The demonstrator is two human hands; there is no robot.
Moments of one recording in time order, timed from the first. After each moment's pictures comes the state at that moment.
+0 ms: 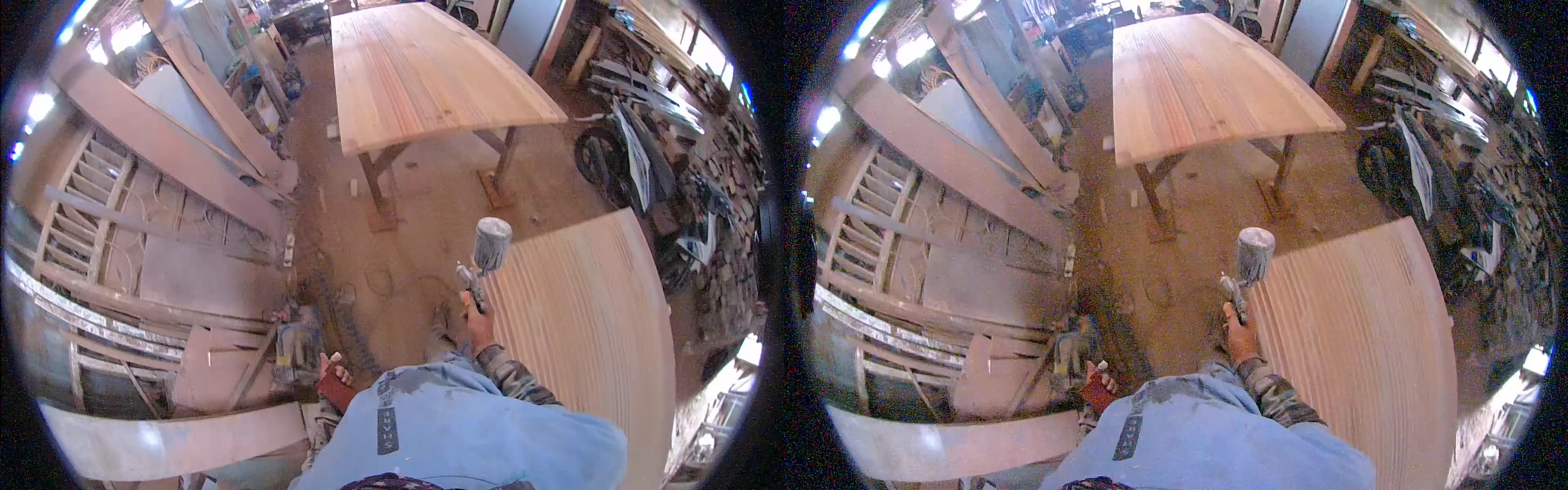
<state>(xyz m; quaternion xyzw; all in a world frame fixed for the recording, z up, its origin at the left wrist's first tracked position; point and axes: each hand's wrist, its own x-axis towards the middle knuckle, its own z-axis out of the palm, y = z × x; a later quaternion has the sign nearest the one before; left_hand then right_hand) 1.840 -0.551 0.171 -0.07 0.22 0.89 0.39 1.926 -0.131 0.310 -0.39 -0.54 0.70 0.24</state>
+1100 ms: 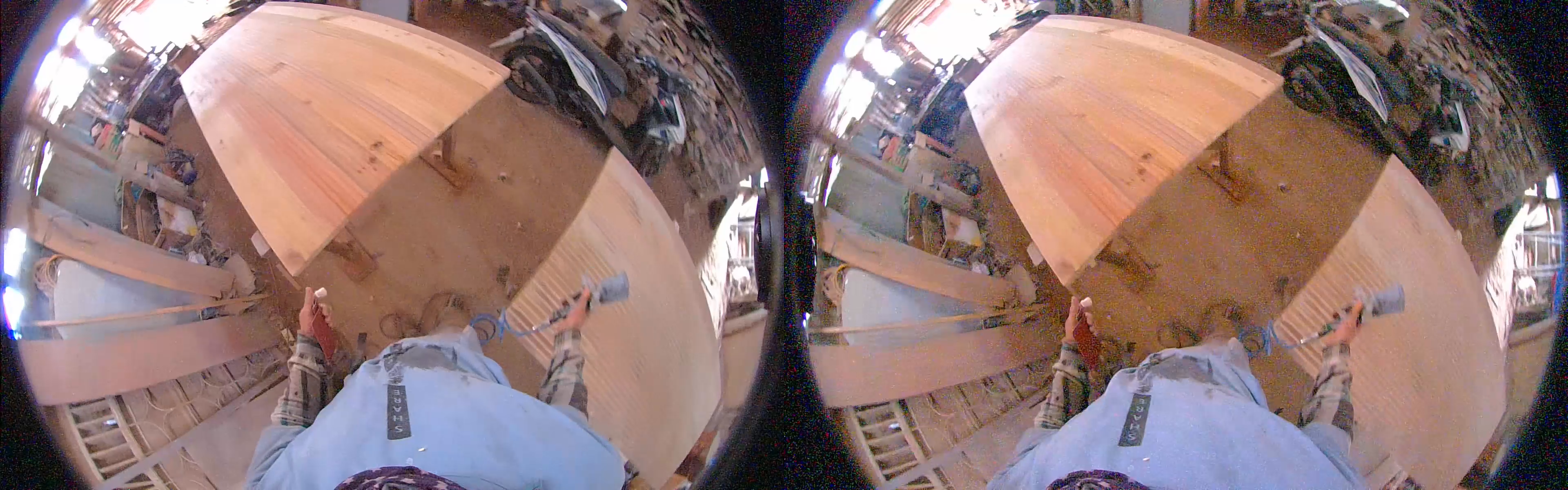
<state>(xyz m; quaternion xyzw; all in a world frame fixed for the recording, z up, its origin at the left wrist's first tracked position) 1.232 -0.209 0.278 -0.04 0.63 0.63 0.44 1.814 0.094 0.148 -0.66 -0.18 0.45 0.58</state>
